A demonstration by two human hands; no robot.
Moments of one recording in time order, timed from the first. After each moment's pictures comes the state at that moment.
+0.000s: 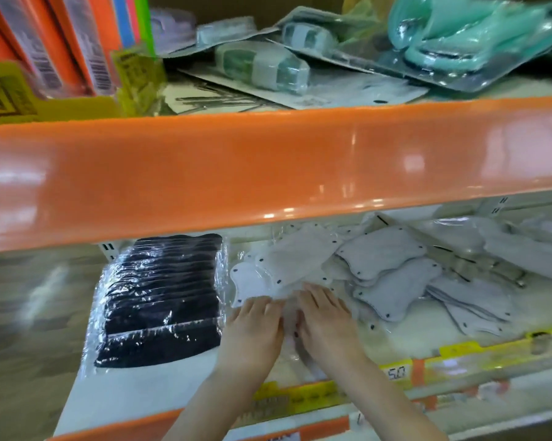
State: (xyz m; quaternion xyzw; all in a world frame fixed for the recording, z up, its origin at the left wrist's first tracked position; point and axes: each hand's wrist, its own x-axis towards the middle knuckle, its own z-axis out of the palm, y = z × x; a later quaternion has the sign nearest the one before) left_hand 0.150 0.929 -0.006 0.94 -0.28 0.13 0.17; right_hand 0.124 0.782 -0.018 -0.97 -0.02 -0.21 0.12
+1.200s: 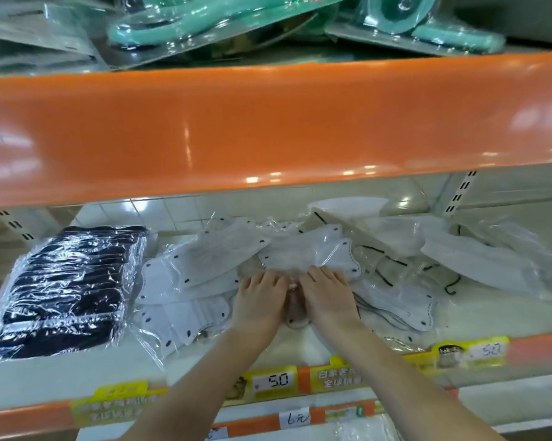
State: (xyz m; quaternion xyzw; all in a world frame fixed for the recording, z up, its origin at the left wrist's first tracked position) left_hand 0.155 0.729 -0.015 0.96 -0.25 0.05 0.06; right_hand 0.138 0.594 -0.018 -0.99 -0.03 -0.11 0.02
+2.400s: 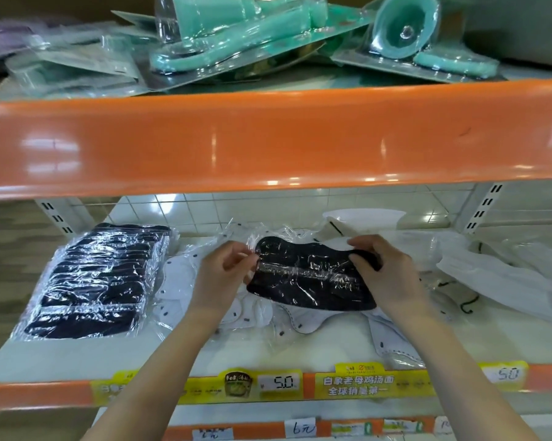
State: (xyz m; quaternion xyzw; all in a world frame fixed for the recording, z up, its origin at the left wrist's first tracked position) left_hand 0.146 0.784 0.067 0.79 -0.05 0.06 0.61; right_hand 0.112 0.539 0.062 -0.88 0.03 -0.20 0.43
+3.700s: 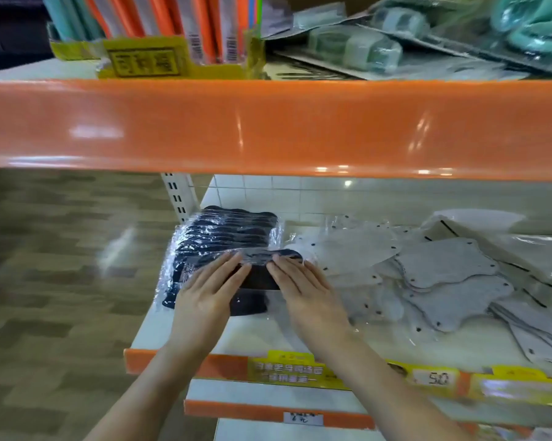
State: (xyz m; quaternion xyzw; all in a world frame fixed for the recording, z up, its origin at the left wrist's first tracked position) left_hand 0.142 1.044 0.003 0.89 -0.25 0.37 0.13; right_hand 0.134 0.845 0.005 -0.92 -0.24 -0.29 0.12
